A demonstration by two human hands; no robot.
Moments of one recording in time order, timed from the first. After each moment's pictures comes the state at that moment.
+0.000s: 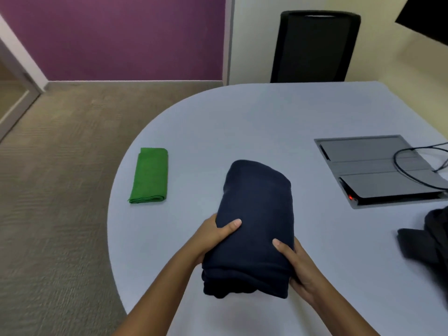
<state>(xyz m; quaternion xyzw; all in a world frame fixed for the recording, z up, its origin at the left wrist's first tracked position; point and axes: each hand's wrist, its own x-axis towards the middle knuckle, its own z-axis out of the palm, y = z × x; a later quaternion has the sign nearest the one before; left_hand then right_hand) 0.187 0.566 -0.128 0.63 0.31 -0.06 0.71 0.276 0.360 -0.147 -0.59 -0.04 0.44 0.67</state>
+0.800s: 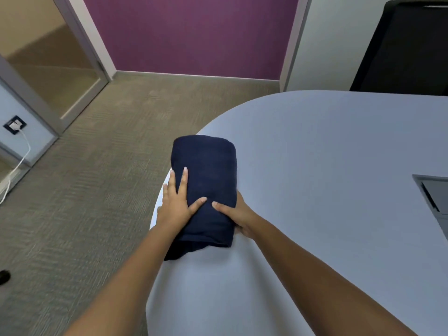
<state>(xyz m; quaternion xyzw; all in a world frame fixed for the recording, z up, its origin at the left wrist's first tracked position) 0.169 0.797 -0.187 0.85 0.47 0.04 0.25 0.311 0.692 -0.219 -0.61 -0.21 0.55 0.53</state>
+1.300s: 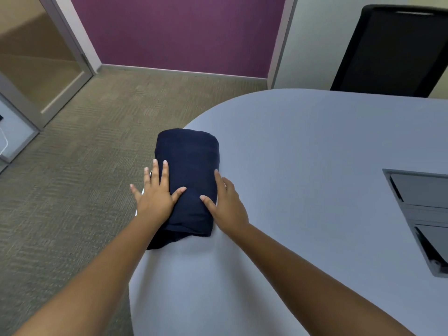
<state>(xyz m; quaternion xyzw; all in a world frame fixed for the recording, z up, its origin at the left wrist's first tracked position) 0.170 0.789 -0.181 0.86 0.50 0.02 0.10 0.297 0.659 -0.182 -0.82 -0.44 0.20 0.30</state>
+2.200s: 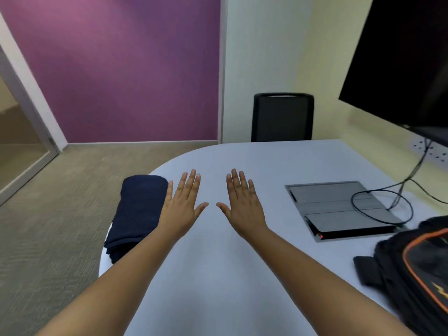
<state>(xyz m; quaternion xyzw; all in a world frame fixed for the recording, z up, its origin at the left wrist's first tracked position) 0.221 0.589 -0.042 0.95 0.22 0.20 -0.06 0.342 0.437 -0.040 -0.87 -0.44 -0.22 0.08</state>
